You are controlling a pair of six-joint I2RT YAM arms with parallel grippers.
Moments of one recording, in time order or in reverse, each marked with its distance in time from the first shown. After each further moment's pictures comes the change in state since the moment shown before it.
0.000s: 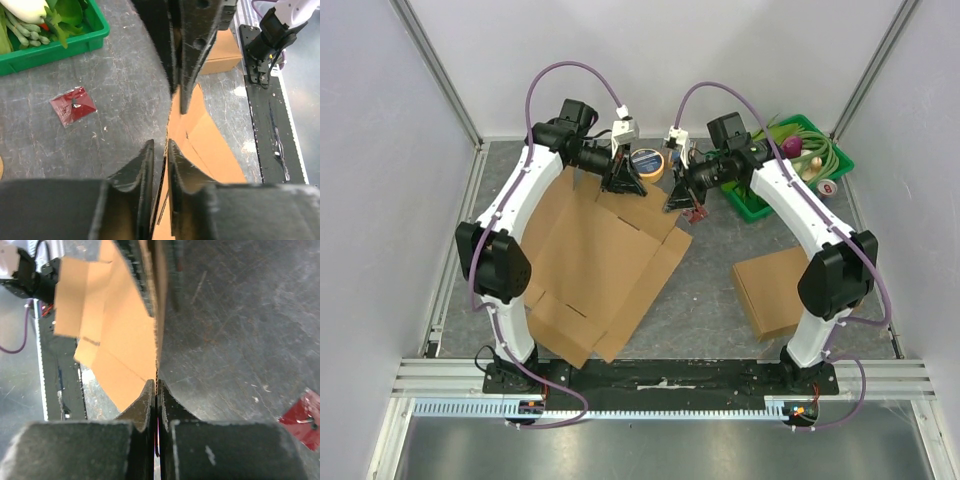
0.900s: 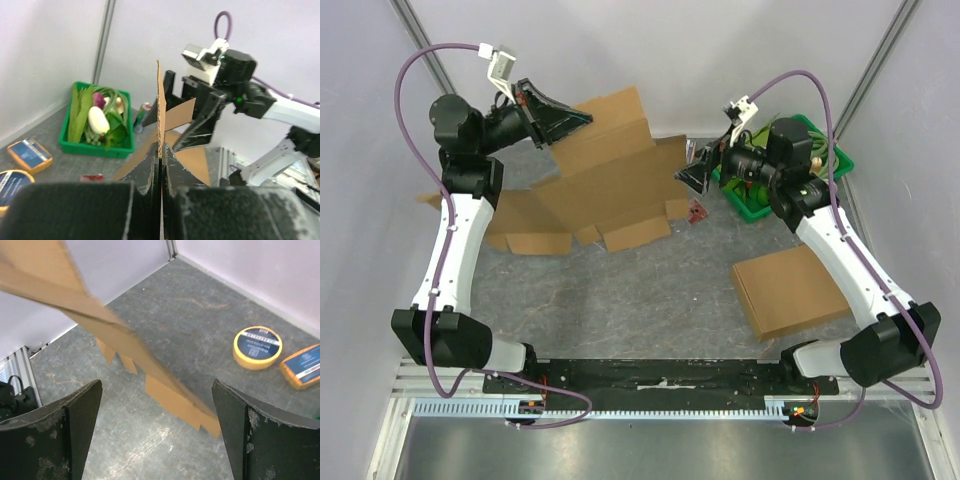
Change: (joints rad) left arm 0.278 -0.526 -0.421 1.270 -0.068 -1.400; right arm -0.073 -0.447 -0.408 0.724 0.274 0.560
